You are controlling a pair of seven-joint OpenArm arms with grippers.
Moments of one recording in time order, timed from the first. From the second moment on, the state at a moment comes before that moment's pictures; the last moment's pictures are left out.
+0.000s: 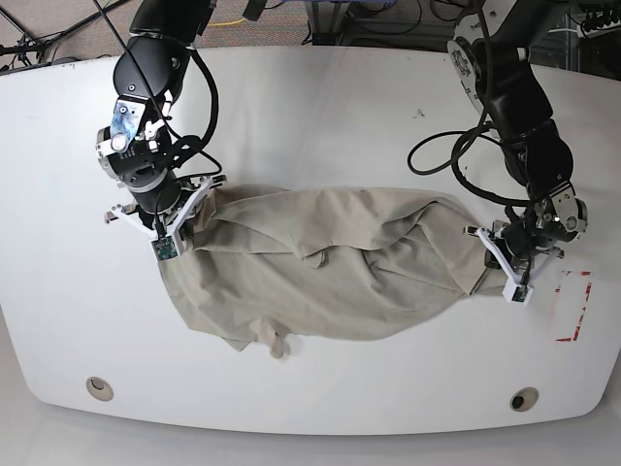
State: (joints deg) left arm -20.4 -6.3 -28.4 78.3 1.8 -42.8 53.1; right arm -1.4 1.1 15.8 109.5 1.2 31.1 -56.0
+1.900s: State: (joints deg) left arm -23.0 -8.5 -28.2 60.4 2.1 -42.8 43.2; right arm -0.6 0.0 15.8 109.4 1.4 31.1 -56.0
